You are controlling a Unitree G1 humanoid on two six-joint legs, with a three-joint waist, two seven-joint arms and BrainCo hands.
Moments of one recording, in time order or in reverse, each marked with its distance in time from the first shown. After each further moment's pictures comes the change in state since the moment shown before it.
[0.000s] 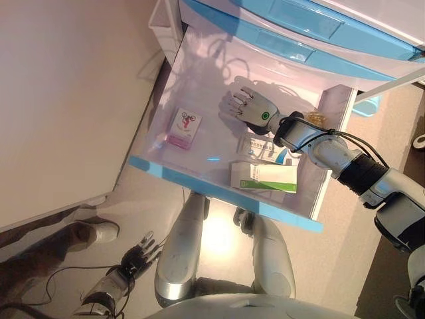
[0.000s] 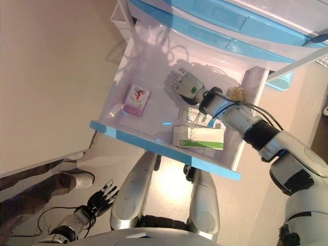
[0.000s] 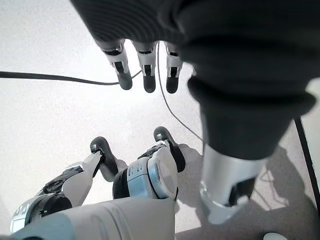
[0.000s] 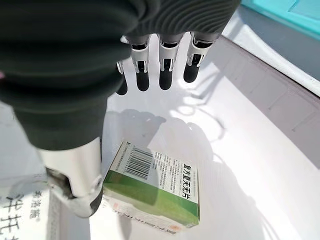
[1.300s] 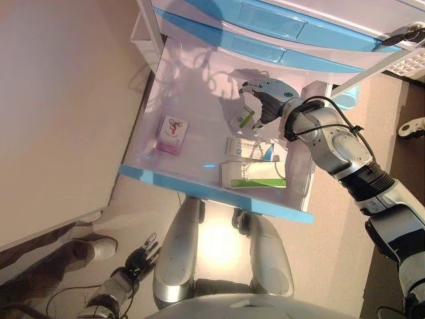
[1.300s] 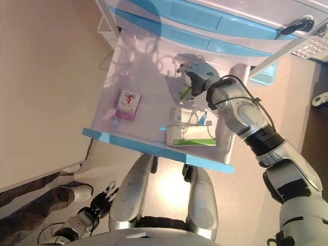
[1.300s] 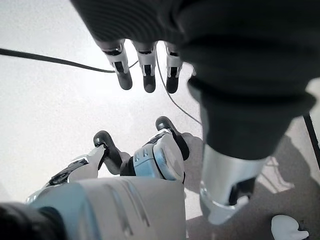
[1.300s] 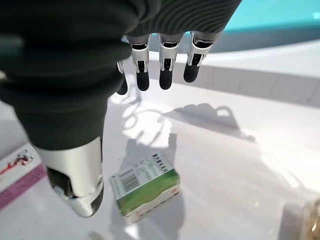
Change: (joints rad) left arm 0.003 -0.031 0.000 -0.004 -0.011 -0.001 0.022; right arm 0.123 0.079 -0.345 -0.163 0.443 0.185 0.312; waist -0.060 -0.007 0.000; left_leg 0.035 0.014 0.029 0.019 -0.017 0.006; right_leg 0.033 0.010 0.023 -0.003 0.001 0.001
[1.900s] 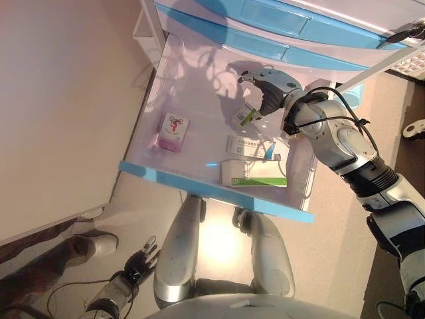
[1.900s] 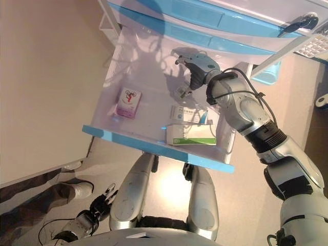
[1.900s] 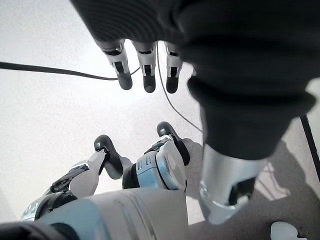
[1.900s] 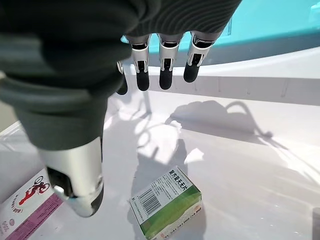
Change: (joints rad) left arm 0.035 -0.002 -0.001 -0.002 -0.001 -0.019 -0.009; right arm -0.037 -0.014 -0.012 -0.043 0.178 0.072 0.003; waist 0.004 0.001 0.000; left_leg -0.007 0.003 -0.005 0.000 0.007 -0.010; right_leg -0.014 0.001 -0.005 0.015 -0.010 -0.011
